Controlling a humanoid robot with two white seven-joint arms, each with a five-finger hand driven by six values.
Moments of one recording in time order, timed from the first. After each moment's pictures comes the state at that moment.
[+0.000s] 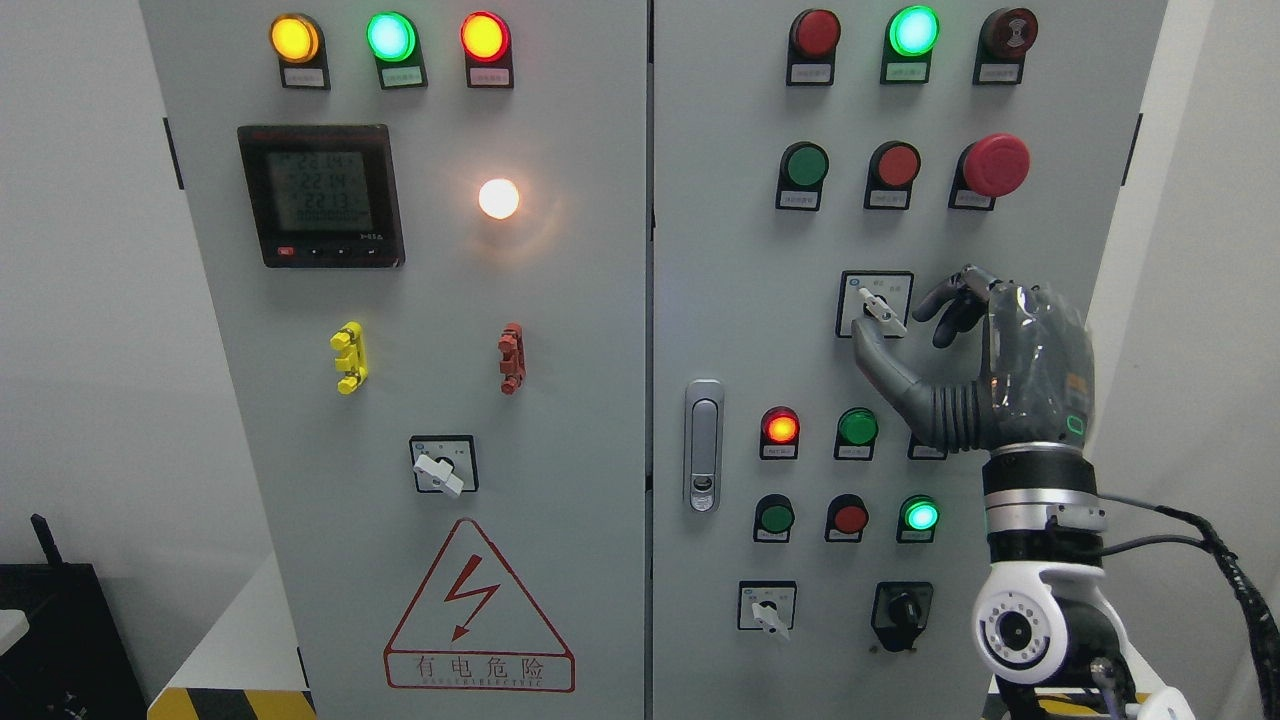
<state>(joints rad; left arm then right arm) 0.04 -0.09 0.00 0.00 0.00 -0.09 0.11 -0.71 -0.13 0.16 -1.79 0.79 0.36 -0.12</state>
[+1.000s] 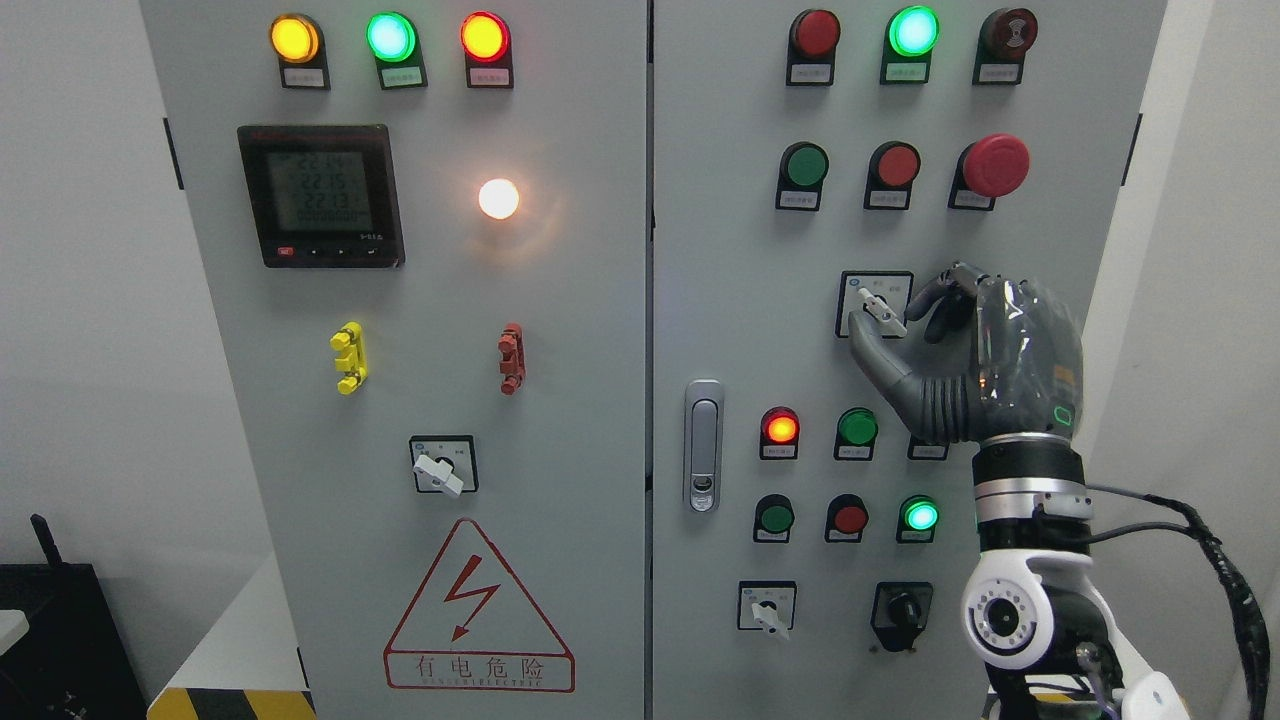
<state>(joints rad) 0.04 -0.09 0.00 0.00 0.00 -0.09 0.11 -0.73 -0.13 0.18 -1.76 0.80 0.37 -0.12</state>
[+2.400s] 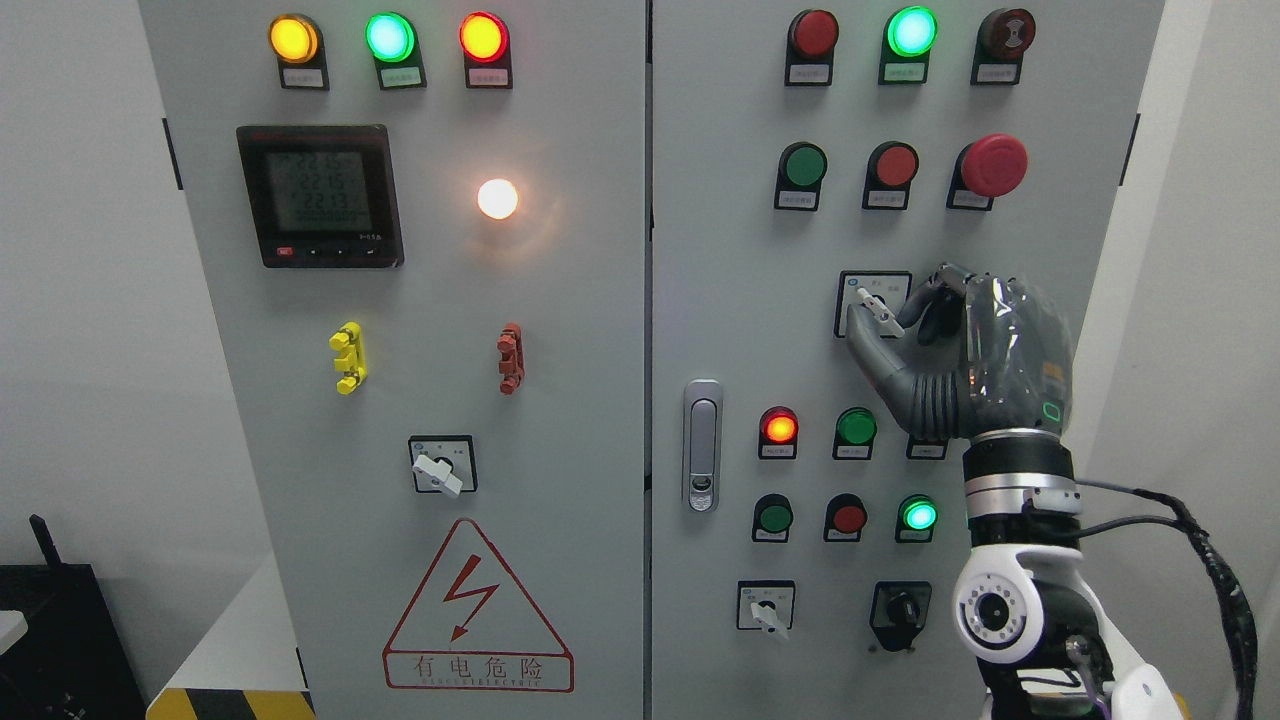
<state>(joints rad) 0.04 -0.09 0.00 0.00 0.00 -0.09 0.11 -0.74 -0.12 0.19 -1.75 0.80 0.38 -0.12</state>
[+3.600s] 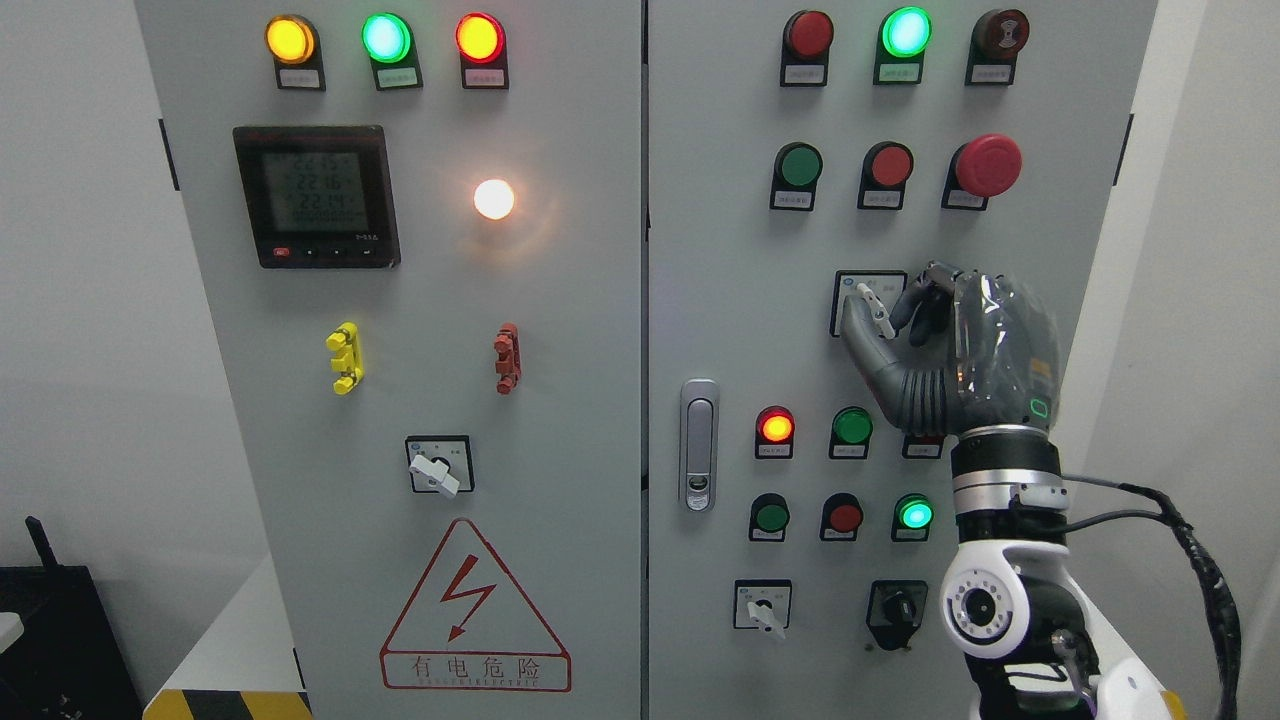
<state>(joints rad) 0.04 -0.09 0.00 0.00 0.00 -0.09 0.11 -0.75 -0.11 0.21 -1.73 0.80 0.38 -0.12</state>
